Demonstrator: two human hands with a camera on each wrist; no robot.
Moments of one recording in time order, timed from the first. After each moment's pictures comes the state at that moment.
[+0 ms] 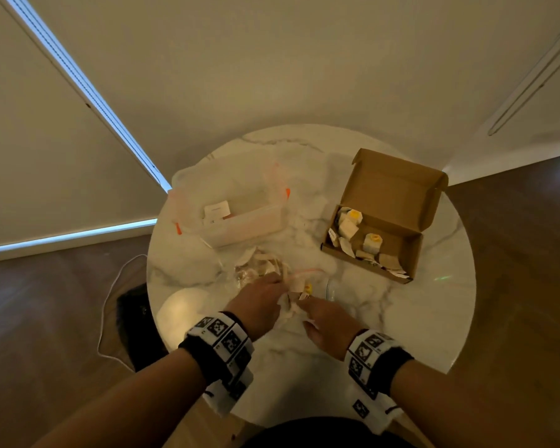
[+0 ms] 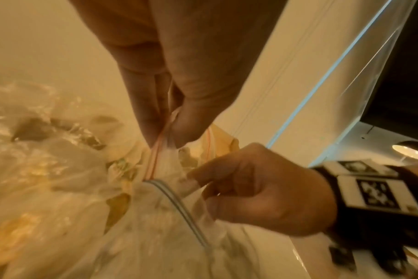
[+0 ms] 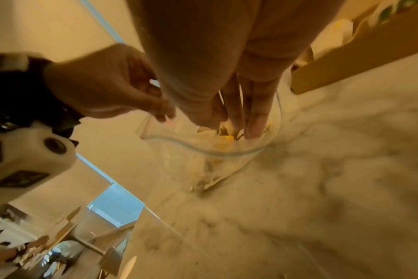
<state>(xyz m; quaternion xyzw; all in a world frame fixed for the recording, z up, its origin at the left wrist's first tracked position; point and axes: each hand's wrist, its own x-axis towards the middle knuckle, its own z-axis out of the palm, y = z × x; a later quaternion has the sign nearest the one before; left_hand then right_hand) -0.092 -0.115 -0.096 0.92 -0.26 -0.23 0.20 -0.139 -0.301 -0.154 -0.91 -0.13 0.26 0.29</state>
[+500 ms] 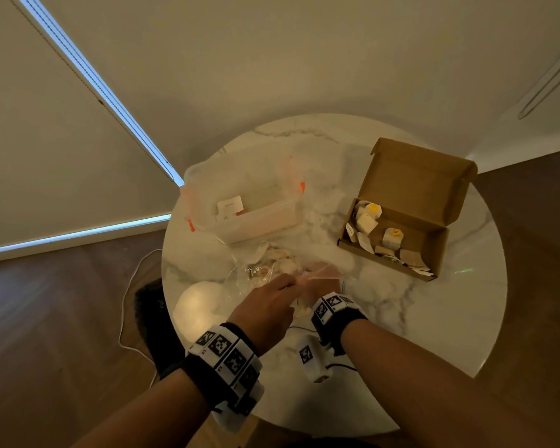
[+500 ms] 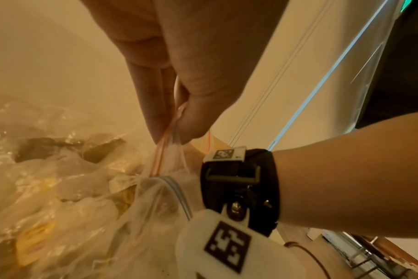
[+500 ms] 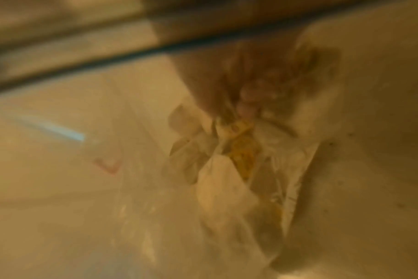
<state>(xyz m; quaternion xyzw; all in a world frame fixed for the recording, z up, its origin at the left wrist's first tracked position) -0.109 -0.108 -0.079 0.92 -0.27 -0.16 0.23 -0.068 -0.246 -0.155 -0.89 0.08 0.30 0.34</state>
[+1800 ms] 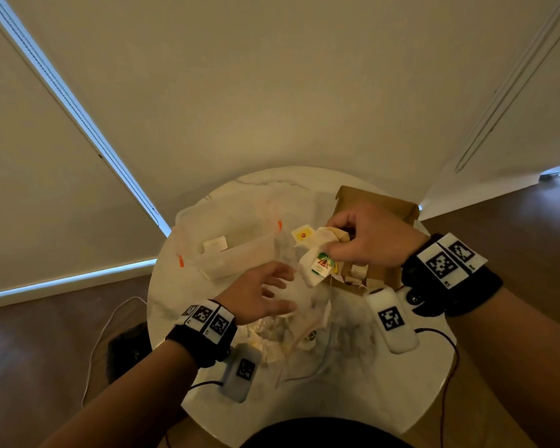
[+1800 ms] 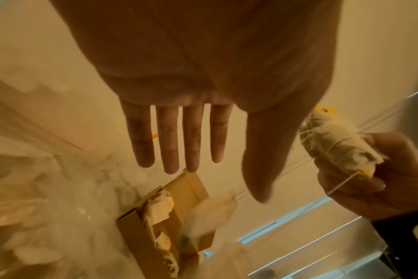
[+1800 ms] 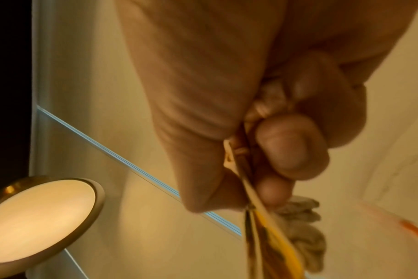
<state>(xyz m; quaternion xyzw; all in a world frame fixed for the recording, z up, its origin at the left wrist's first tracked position) -0.063 -0.113 -0.035 0.82 -0.17 -0.28 0.48 -0.074 -0.348 0.094 -0.89 -0.11 0.14 0.41</state>
